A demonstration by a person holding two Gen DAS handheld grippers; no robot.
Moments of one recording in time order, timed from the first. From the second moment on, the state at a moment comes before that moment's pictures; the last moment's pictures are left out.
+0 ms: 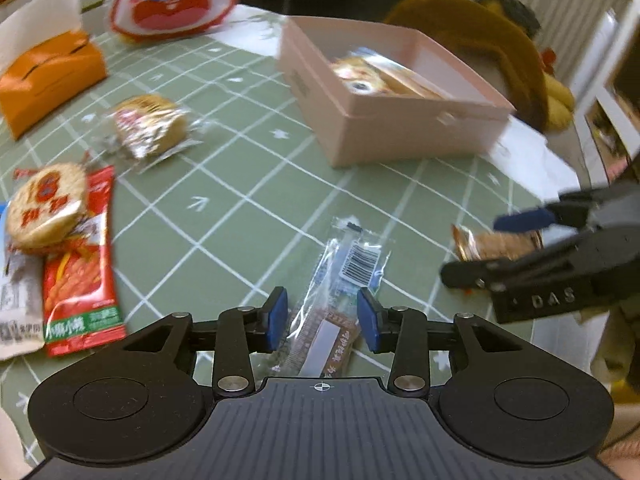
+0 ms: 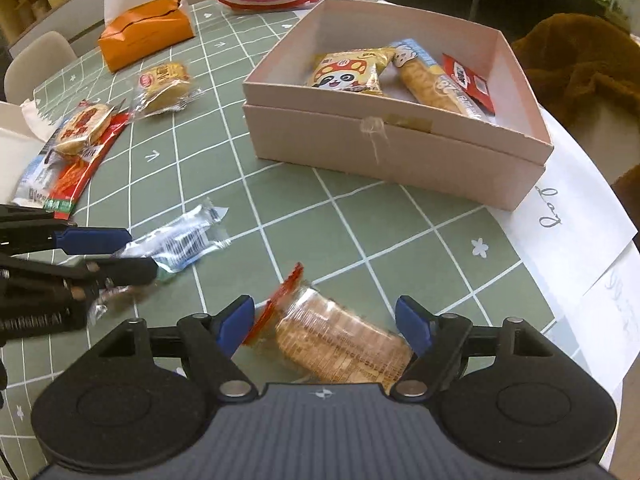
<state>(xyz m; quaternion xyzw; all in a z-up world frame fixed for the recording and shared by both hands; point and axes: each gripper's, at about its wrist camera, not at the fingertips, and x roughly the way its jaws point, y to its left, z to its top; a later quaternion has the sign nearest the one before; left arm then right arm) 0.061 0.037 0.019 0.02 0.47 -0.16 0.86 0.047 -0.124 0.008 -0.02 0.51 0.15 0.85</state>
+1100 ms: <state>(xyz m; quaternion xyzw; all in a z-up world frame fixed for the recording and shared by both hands) 0.040 0.080 0.023 -0.08 0.44 -0.15 0.88 0.000 -0.108 0.019 -0.05 0.47 0.17 0.86</state>
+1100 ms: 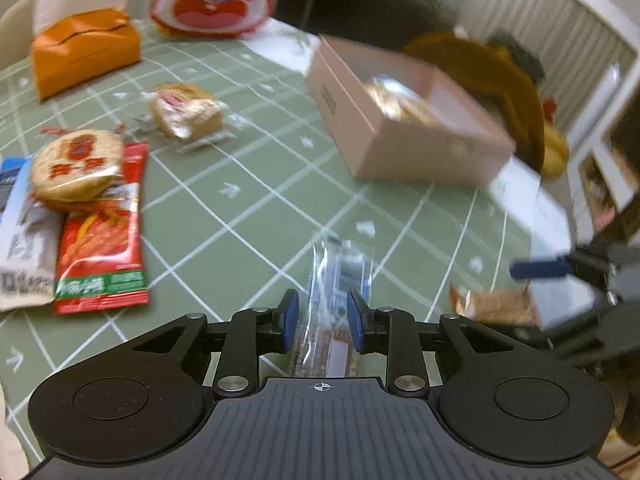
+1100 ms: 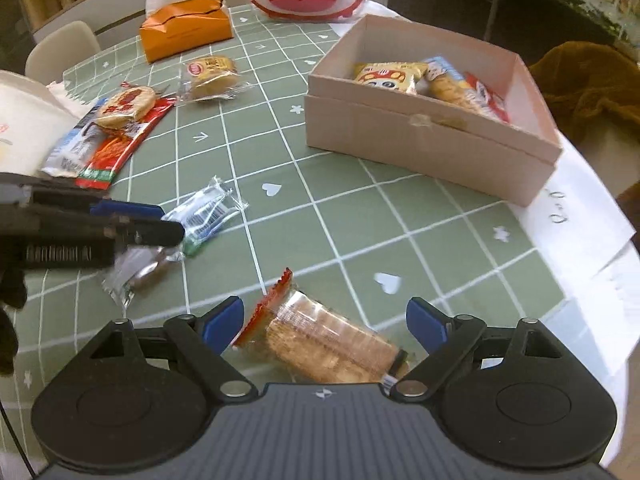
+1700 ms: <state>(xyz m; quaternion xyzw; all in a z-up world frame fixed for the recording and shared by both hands) 0.018 0.056 0.037 0.00 0.46 -0.18 0.87 0.017 -0.133 -0.001 -0.02 0.48 0.11 0.87</state>
